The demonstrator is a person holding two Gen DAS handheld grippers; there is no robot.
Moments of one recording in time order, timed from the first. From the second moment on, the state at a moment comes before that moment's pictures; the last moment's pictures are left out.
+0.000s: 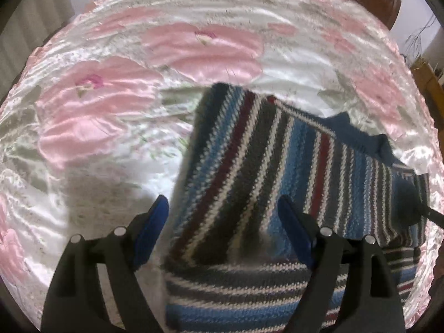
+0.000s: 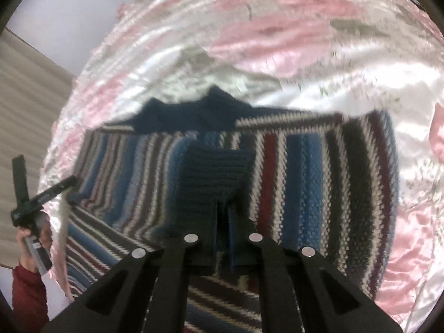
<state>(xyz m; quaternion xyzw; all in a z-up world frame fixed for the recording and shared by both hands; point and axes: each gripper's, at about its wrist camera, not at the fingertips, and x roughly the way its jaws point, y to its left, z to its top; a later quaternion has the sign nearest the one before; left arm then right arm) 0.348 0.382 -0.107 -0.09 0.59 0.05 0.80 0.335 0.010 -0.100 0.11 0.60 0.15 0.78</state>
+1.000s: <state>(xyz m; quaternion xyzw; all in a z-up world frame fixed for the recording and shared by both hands) 0.318 0.329 -0.101 -0.09 0.59 -0.02 0.80 0.319 -0.002 -0.132 0.23 0.65 0.17 0.70</state>
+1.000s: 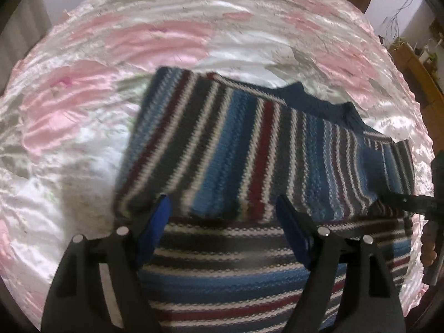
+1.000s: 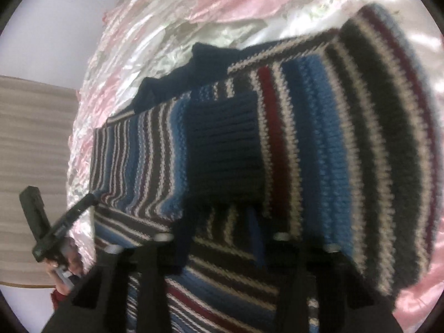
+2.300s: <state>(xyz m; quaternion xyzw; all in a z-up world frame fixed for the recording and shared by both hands) 0.319 0.333 -0.127 -0.10 0.61 -0.02 0.79 0.320 0.019 -0.114 0.10 0.65 0.12 0.74</state>
